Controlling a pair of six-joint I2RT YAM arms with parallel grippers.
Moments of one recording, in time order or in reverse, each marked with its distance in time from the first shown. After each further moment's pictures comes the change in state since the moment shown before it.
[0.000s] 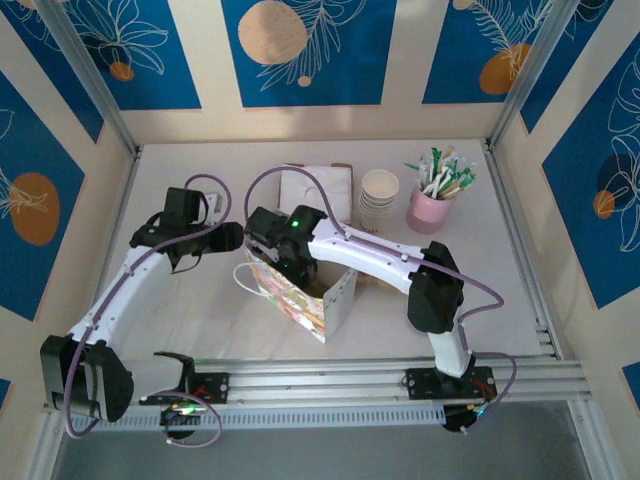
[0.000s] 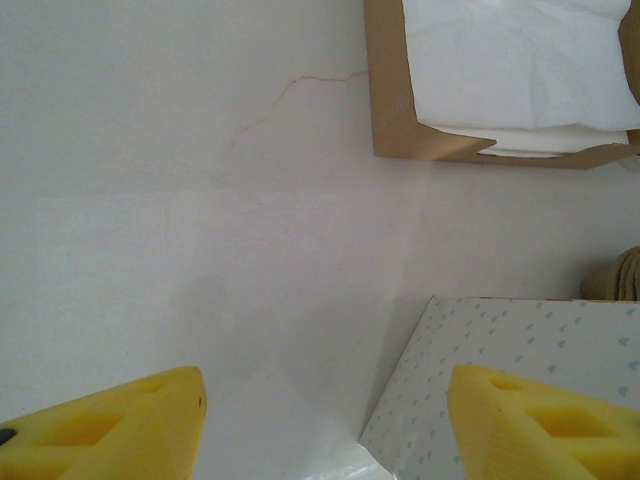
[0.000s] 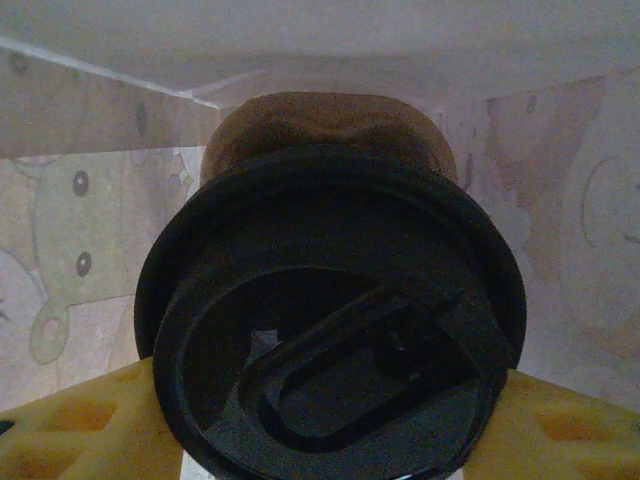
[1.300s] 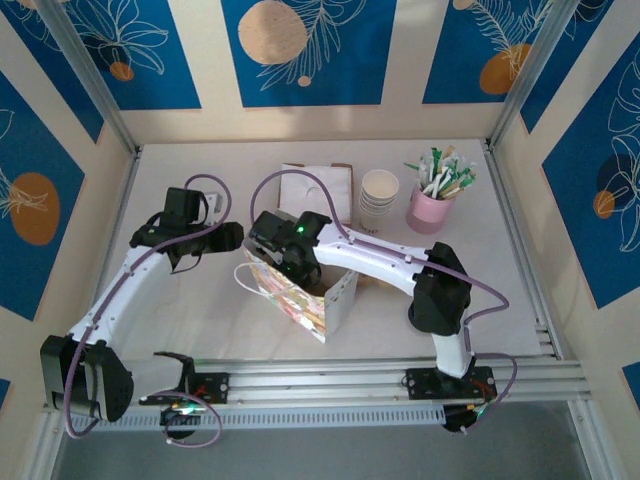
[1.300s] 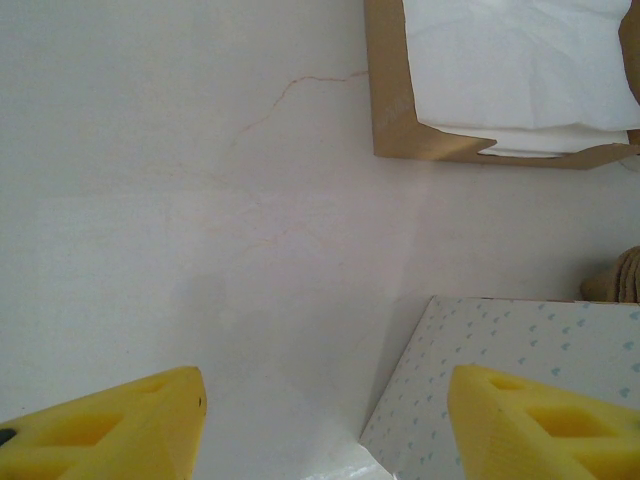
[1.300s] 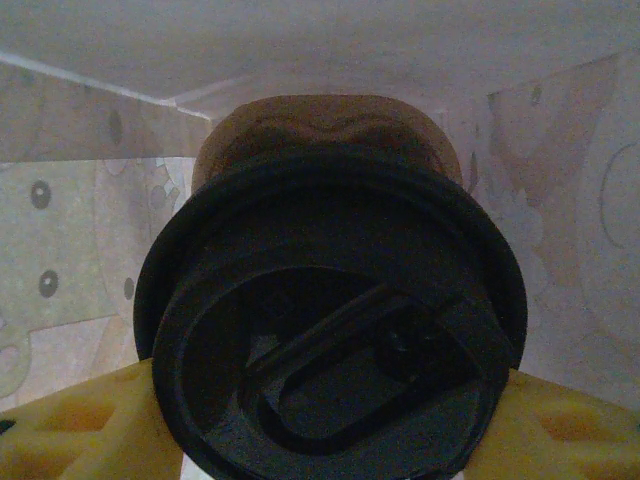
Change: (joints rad) left arm 0.000 0.000 0.000 0.000 -0.001 0.000; right arm -0.006 -0.034 -0.123 0.105 -0.004 0.040
